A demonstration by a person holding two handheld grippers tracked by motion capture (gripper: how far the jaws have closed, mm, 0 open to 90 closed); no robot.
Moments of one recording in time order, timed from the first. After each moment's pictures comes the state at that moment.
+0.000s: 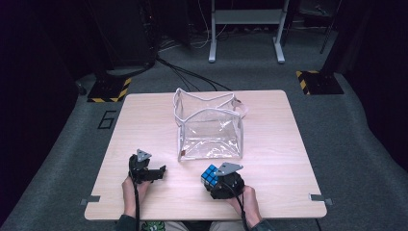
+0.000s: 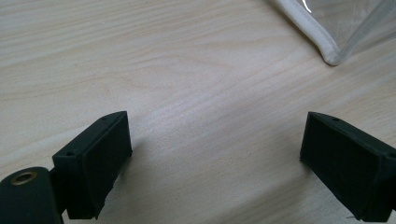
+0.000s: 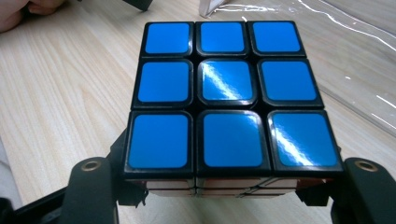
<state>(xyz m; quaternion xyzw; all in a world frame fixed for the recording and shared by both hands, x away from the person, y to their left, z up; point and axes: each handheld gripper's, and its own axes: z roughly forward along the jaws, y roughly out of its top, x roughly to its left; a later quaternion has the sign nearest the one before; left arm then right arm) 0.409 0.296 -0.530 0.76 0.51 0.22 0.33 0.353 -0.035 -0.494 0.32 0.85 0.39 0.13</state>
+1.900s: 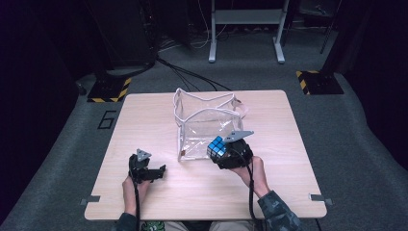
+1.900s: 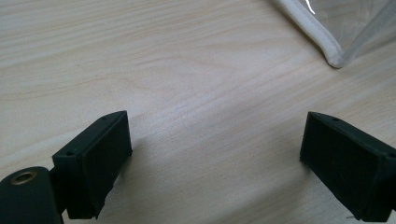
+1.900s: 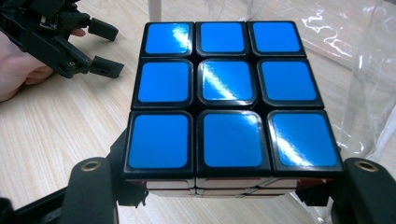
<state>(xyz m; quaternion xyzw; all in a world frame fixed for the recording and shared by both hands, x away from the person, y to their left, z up) 0.410 0.296 -0.531 0.76 0.51 0.22 0.33 0.412 -0.058 -0.420 0.33 0.84 0.41 0.12</state>
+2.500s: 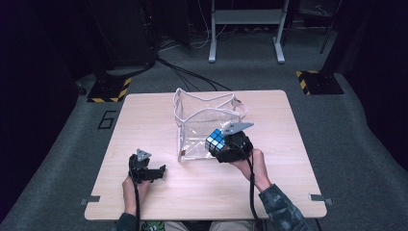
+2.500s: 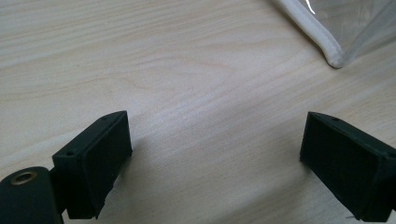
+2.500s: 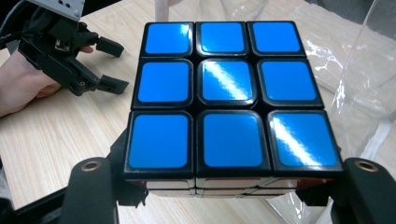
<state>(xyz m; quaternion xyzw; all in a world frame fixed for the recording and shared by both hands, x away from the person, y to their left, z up) 0.410 0.296 -0.531 0.76 0.51 0.22 0.33 0.418 -0.054 -0.391 0.32 0.84 0.41 0.13</state>
